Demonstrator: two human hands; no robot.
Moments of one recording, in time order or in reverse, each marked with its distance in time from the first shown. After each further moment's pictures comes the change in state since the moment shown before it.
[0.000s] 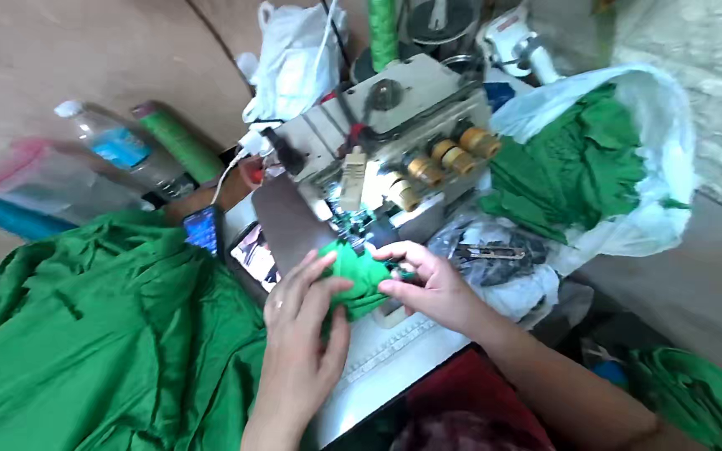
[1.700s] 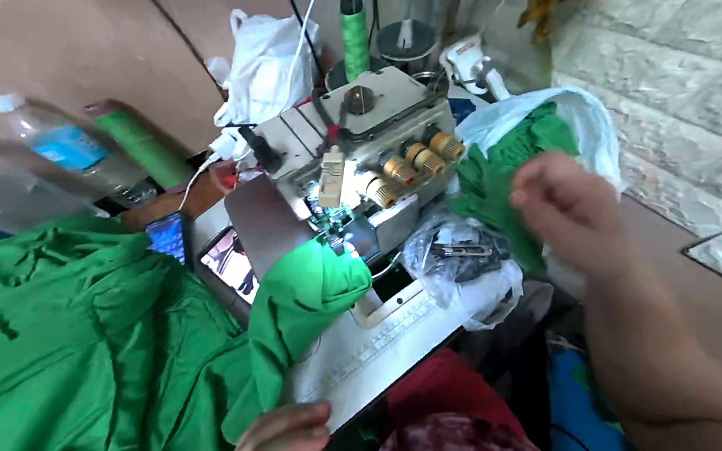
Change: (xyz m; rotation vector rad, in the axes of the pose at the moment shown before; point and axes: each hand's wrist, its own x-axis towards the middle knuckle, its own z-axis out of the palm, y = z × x) left_hand -0.079 0.052 -0.037 -0.647 0.090 -0.119; right_hand -0.029 -0.081 -0.116 -0.773 0.275 -0.323
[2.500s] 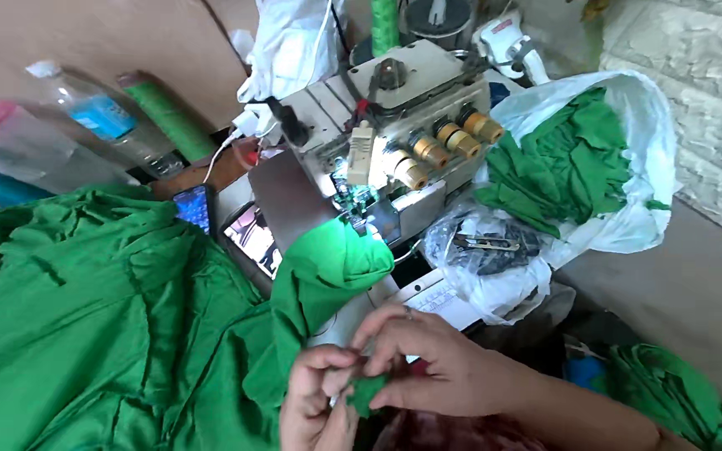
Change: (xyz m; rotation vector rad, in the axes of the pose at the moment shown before) left_hand 0.000 -0.019 0.038 -0.294 0.167 -0.174; right_hand -0.055 -0.071 0.141 0.897 -0.374 -0.222
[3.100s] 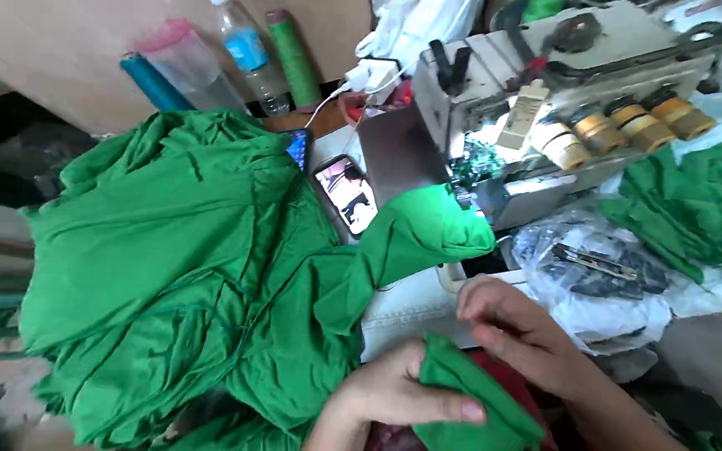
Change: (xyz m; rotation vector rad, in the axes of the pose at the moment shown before) left_hand -0.004 -0.018 -0.012 -0.395 -0.581 -0.238; right_hand -0.015 0.019 -0.018 0.052 -0.061 0.152
